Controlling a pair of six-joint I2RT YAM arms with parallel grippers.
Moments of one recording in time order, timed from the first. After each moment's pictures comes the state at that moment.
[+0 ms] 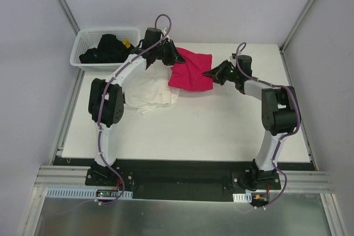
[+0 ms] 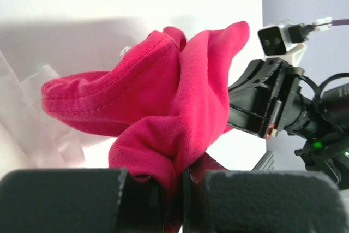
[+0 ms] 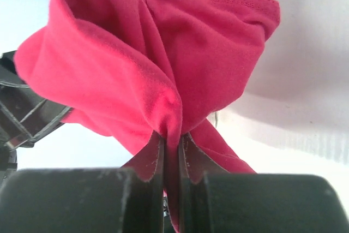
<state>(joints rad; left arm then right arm) -0.38 2.10 1.82 -0.32 0.52 -0.72 0.17 1.93 1.16 0.26 -0.68 1.09</state>
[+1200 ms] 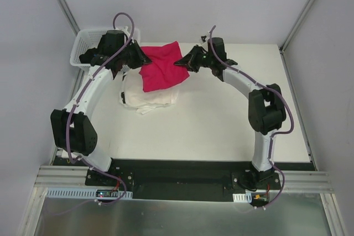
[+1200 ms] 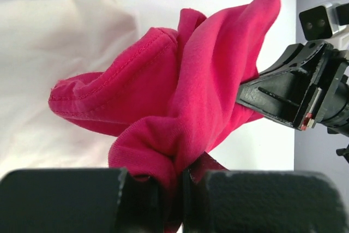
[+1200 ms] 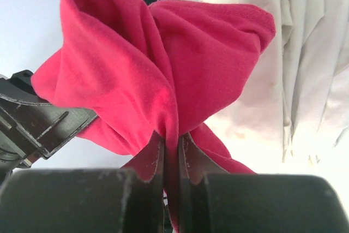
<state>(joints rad) -0.20 1.61 1.51 -0.47 0.36 -0.61 0.42 2.00 1.58 0.01 -0.63 1.06</state>
